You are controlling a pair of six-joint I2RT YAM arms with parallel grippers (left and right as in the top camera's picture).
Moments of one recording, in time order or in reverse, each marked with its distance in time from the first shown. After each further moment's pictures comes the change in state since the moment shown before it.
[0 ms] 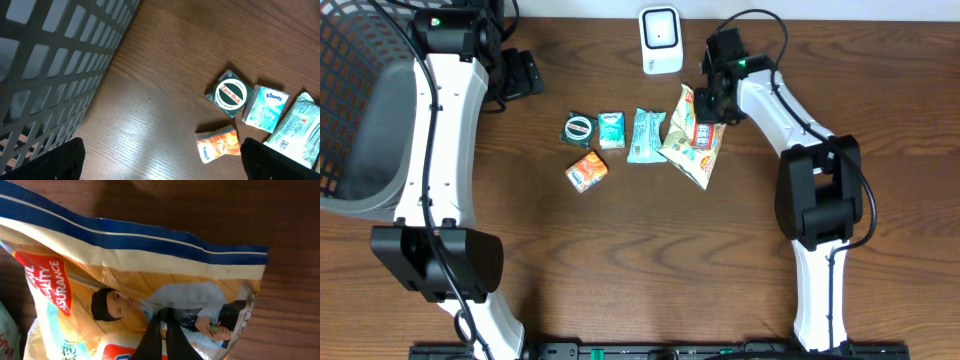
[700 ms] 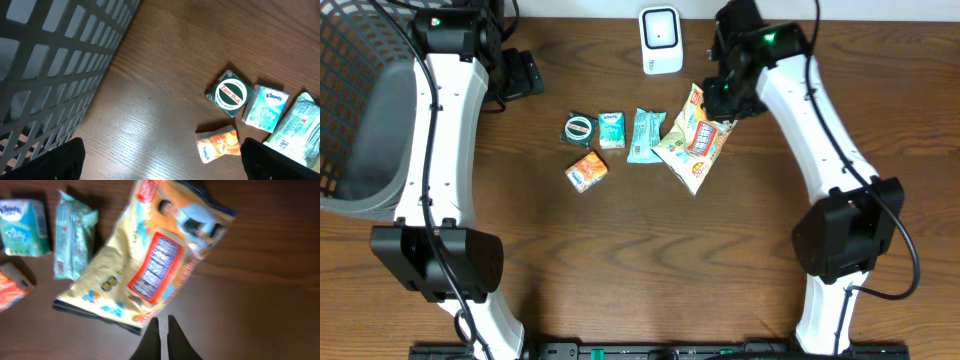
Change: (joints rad) left arm 0.000 0.000 0.000 0.000 0.000 0.000; right arm 0.059 -0.236 0.100 -0.399 -0.004 0.022
